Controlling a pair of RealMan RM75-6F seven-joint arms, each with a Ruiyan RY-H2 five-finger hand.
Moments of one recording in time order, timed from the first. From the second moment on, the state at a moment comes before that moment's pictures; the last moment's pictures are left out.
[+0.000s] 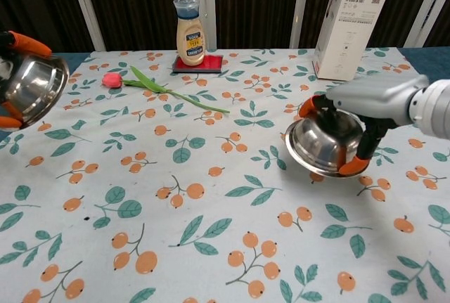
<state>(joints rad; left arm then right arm) -0.42 -1.34 -0.13 -1.49 1.44 1.26 0.09 0.74 -1.37 0.16 -1.80 -0.89 0.96 -0.72</state>
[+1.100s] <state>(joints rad) -0.64 -1.66 -0.25 -1.08 1.68 1.54 -0.57 0.56 -1.03 0.54 -1.79 -1.11 0.71 1.00</state>
